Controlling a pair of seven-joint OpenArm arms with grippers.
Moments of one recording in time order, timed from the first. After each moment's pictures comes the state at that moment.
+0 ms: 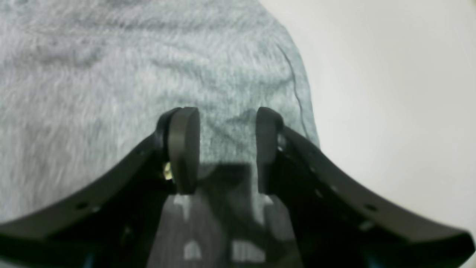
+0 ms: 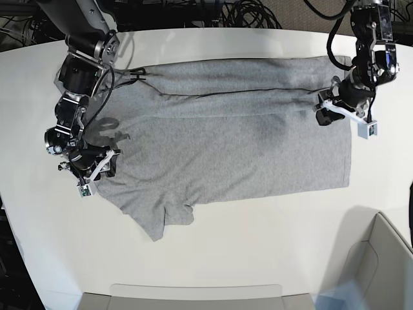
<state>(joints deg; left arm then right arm) 20.2 -25.4 -16.3 109.2 -46.7 8.1 55.6 19.9 7.0 26.7 57.0 -16.3 39.2 -27.5</state>
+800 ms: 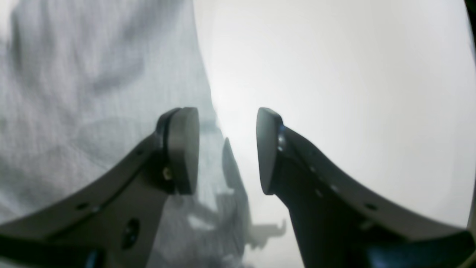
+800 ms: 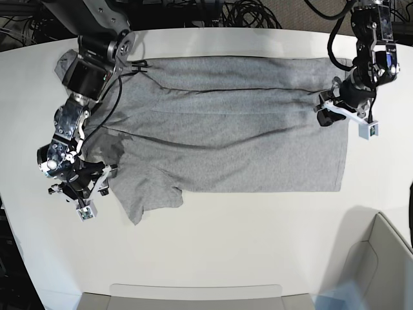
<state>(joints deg) 20.2 -25.4 -16.4 109.1 -46.6 8.1 55.6 24.4 2.4 26.2 75.0 -16.9 44.7 -45.2</state>
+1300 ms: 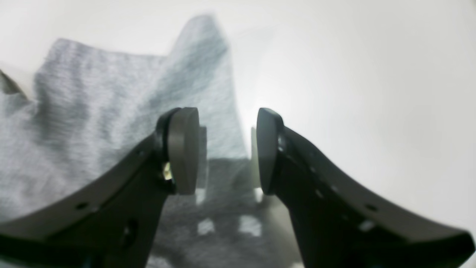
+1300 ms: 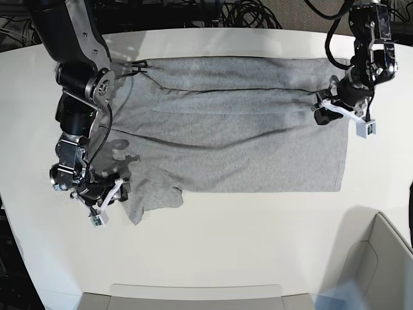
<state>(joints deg) 20.4 -24.4 -16.4 109.1 -46.6 8.1 55.6 38.0 7.8 25.6 35.1 -20.3 41.5 -26.2</state>
